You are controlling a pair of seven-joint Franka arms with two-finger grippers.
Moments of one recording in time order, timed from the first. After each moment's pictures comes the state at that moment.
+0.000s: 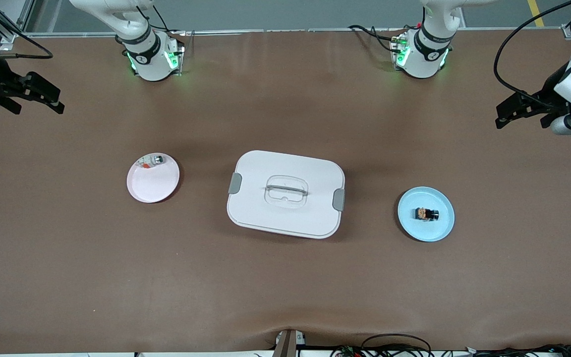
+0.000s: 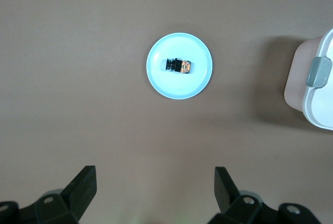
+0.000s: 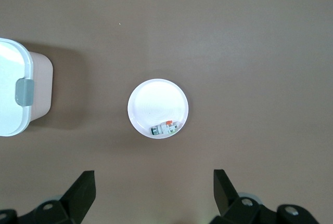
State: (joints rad) left arm 0.04 -0.05 -0.12 -1.62 -0.01 1.56 -0.08; right arm -0.01 -0.15 0.03 -1.69 0.04 1.53 0.05
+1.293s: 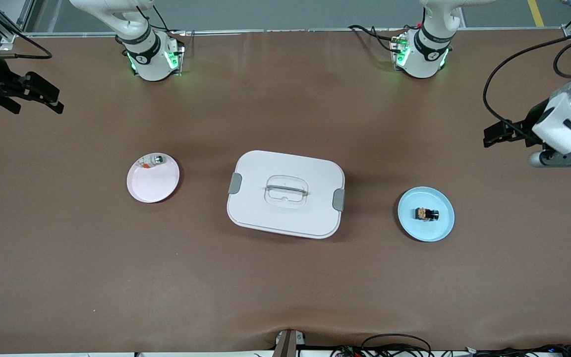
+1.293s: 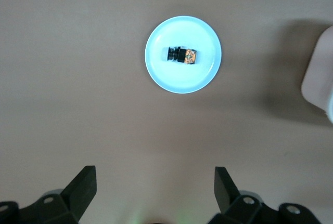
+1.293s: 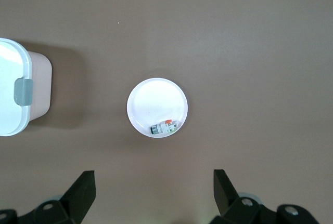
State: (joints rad) left arm 0.05 0.10 -0.13 -1.59 0.01 1.56 -0.08; right arm -0.01 -0.15 0.03 -1.69 0.04 1.53 0.05
